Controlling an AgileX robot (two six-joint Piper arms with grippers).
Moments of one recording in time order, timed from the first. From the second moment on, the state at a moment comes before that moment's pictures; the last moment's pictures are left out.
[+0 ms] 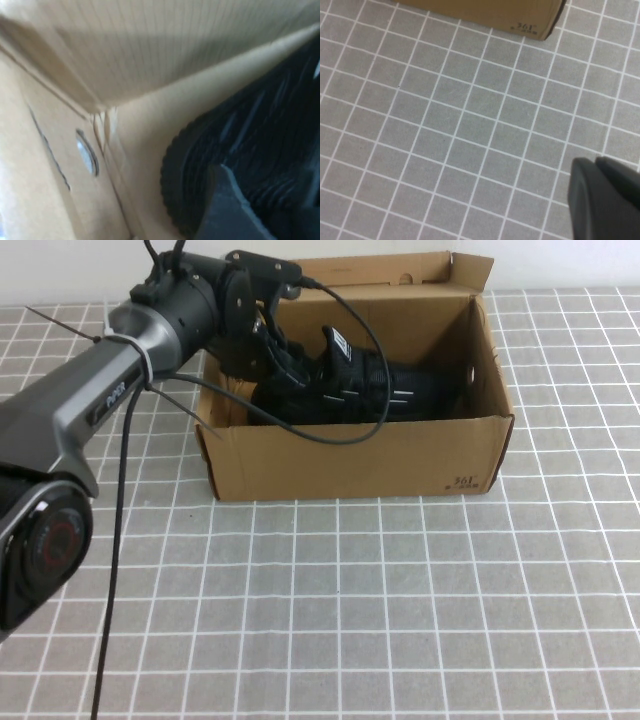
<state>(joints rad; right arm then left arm) 0.66 1.03 -1.24 -0.17 1.21 0.41 -0.40 2.26 -2.06 0.06 0.78 0.07</state>
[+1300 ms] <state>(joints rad) 0.66 1.03 -1.24 -0.17 1.21 0.39 -0.40 2.27 -2.06 0.15 0.64 0.17</state>
